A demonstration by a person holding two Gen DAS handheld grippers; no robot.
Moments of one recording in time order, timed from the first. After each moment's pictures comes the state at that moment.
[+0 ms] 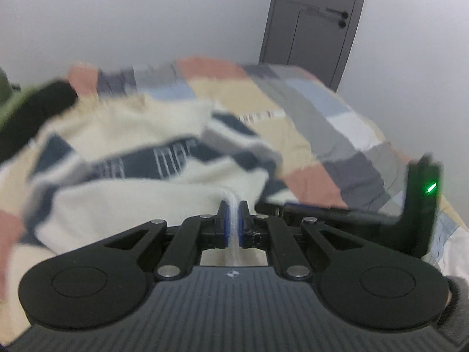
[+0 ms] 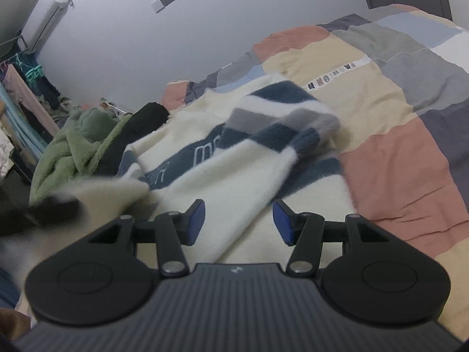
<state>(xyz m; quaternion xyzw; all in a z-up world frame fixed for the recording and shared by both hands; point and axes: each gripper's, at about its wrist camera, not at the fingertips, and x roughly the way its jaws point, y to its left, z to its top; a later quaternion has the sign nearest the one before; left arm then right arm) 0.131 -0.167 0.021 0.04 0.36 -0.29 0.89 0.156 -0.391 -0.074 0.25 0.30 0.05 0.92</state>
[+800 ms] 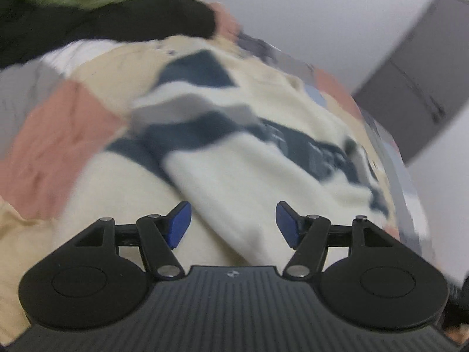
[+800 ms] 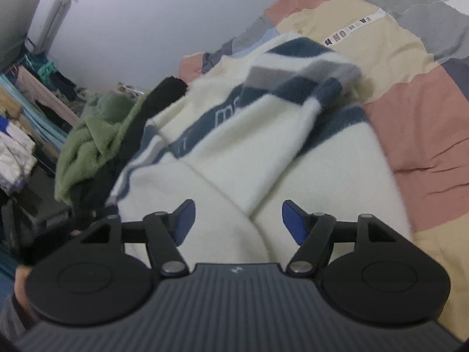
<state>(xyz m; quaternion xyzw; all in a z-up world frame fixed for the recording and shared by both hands) 0.232 0.054 -0.088 -0.21 0.40 -0.13 0.88 0.151 -0.380 -0.091 0.28 0.35 0.11 0.89</state>
